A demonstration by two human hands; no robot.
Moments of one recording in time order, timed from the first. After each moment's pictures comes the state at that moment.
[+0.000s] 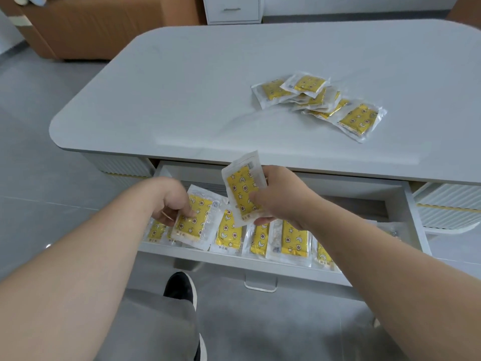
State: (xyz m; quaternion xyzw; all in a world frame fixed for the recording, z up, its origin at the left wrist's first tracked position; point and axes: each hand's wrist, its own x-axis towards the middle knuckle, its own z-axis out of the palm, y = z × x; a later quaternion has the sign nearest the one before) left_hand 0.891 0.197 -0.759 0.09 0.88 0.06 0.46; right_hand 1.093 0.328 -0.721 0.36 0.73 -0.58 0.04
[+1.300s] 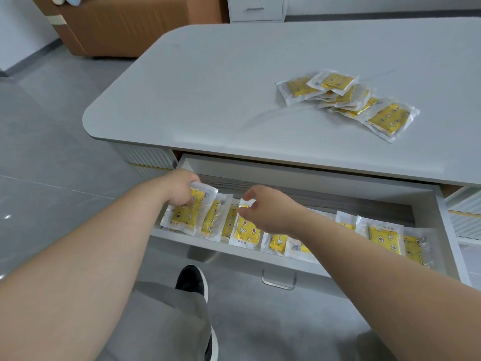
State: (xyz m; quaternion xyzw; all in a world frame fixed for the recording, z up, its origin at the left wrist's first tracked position) left_hand 0.872 0.164 -0.762 0.31 0.91 -0.03 0.29; right_hand 1.067 0.292 -0.761 0.25 0.86 -0.42 0.14
